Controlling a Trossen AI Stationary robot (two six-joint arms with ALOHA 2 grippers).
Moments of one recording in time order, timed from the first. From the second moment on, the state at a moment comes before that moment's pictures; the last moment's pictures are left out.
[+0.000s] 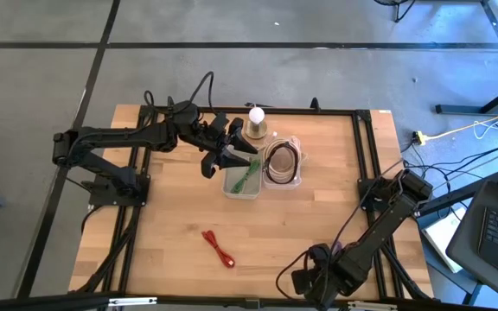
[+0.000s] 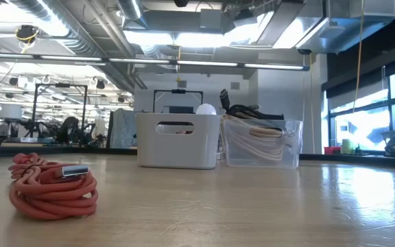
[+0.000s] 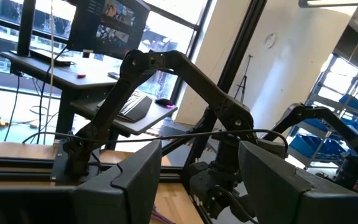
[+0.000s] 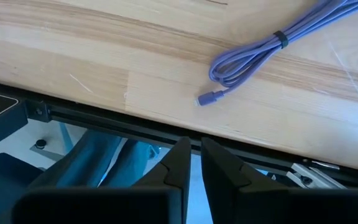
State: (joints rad) left arm 0.21 1.33 1.10 0.35 0.59 -0.38; right arm 0.86 1.90 1.55 -1.03 -0.04 2.22
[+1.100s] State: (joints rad) left arm 0.21 1.33 1.10 0.35 0.57 -0.40; right arm 0.89 1.90 1.70 -1.16 -0.05 2.24
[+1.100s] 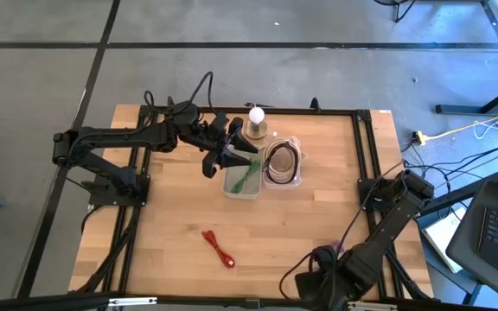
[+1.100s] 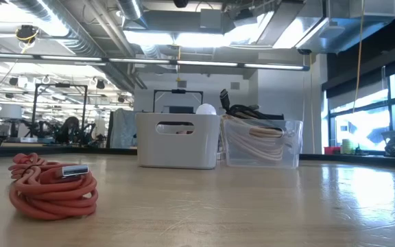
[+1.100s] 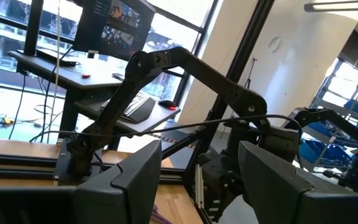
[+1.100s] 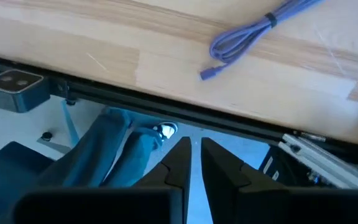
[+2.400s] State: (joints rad) left arm 0.04 1.33 1.10 0.38 0.34 -0.44; right arm 0.93 1.90 1.34 -1.07 -0.05 0.42
